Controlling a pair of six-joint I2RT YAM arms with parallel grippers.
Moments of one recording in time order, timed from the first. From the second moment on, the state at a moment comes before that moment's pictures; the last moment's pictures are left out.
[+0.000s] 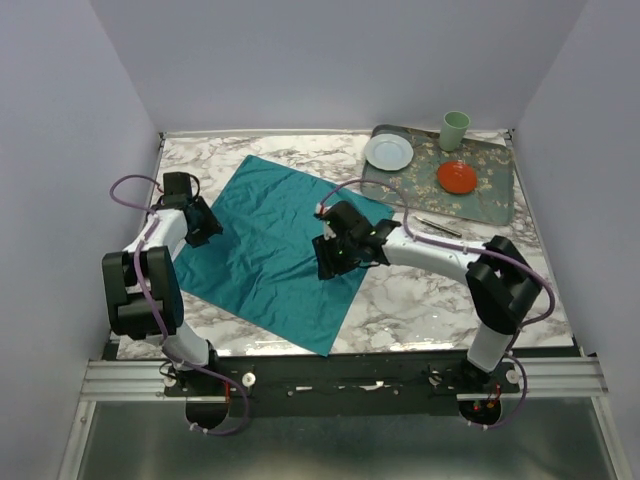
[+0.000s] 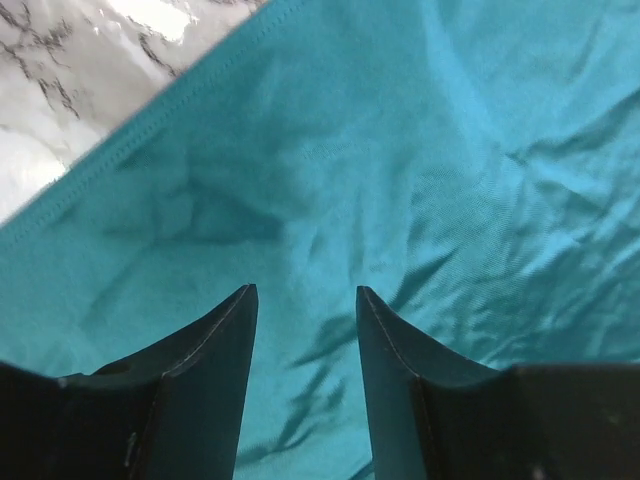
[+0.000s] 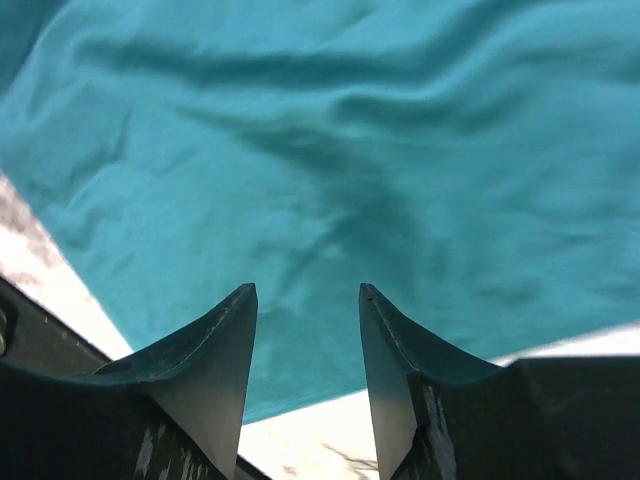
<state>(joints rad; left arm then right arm) 0.15 1.57 0.98 -0.42 0.09 -0.48 0.80 1.74 1.19 -0.42 -0.13 0.37</state>
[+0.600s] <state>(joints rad) 0.35 1.70 1.01 -0.47 0.11 -0.42 1.00 1.90 1.29 -0.46 -0.04 0.38</state>
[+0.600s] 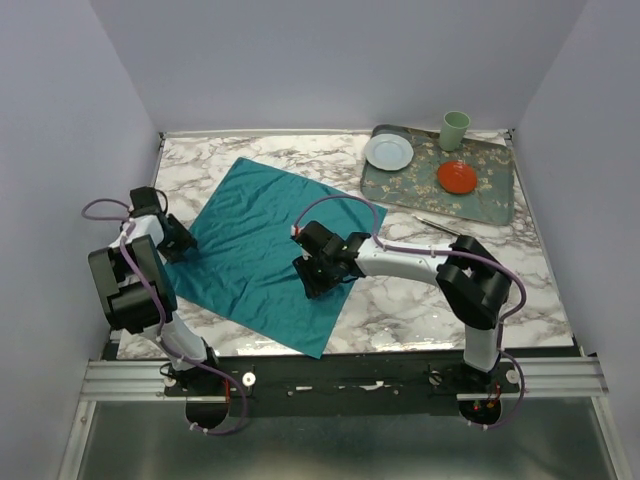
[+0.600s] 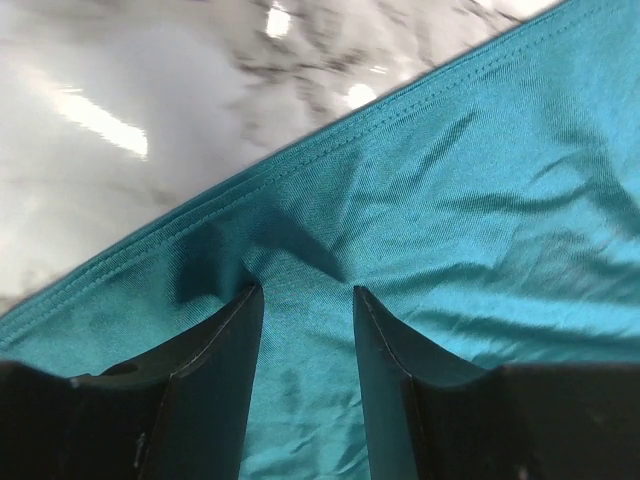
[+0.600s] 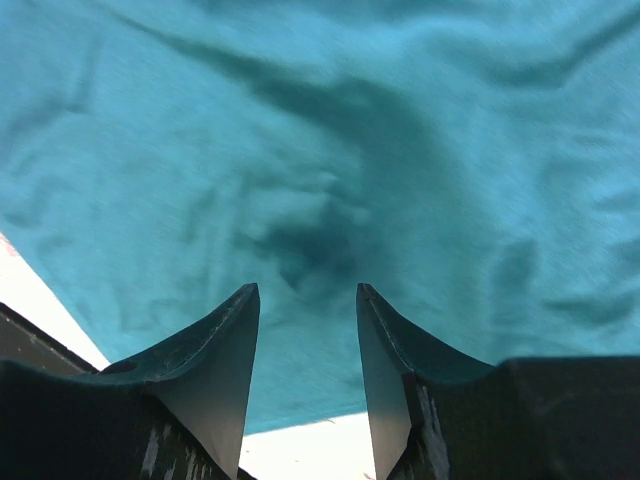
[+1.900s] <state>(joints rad) -0.49 1.28 0.90 -0.50 0.13 -0.48 0.44 2.12 1.64 -0.50 -0.18 0.43</state>
